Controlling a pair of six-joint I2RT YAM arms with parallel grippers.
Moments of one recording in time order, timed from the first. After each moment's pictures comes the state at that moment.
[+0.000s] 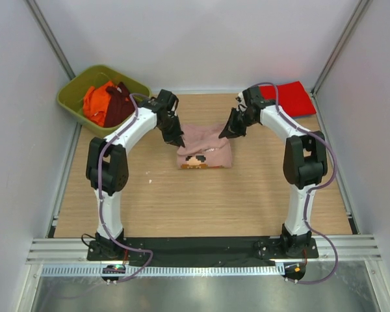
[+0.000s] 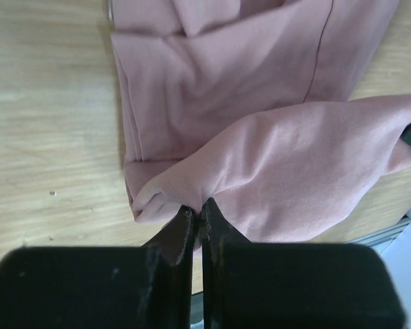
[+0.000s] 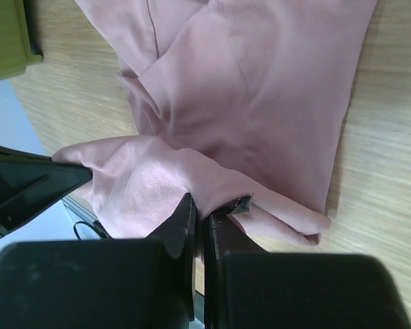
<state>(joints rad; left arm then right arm) -0.41 2.02 1.74 -0.91 0.24 -0.66 0.25 2.02 1.64 -0.69 -0.51 0.55</state>
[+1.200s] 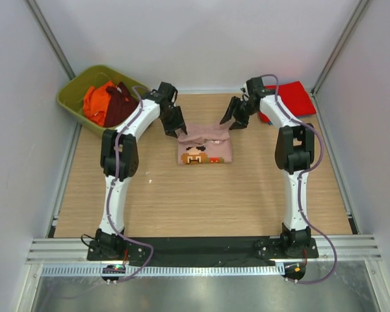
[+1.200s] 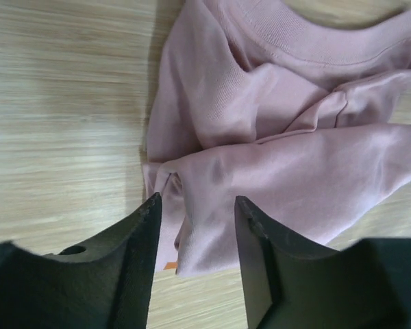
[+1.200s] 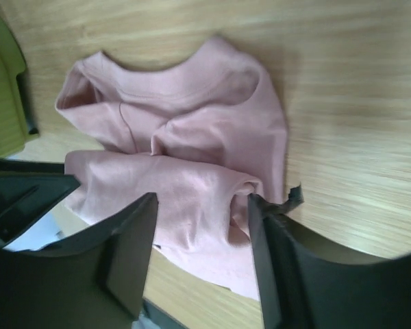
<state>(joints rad) -0.34 2.32 2.08 -0.93 0.22 -0.62 0.18 2.31 2.01 -0.78 -0.49 0.55</state>
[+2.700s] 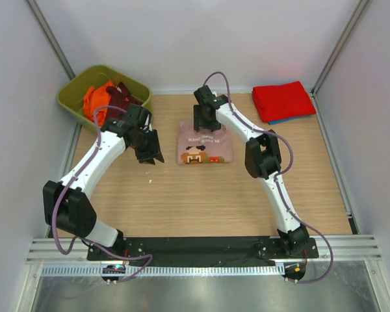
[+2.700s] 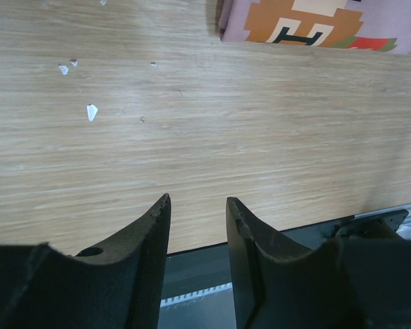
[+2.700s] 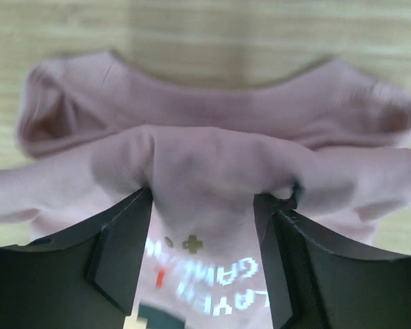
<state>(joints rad) -0.34 1.50 1.34 -1.00 0.17 -0.54 0.54 2.47 2.32 -0.90 0.17 0.45</state>
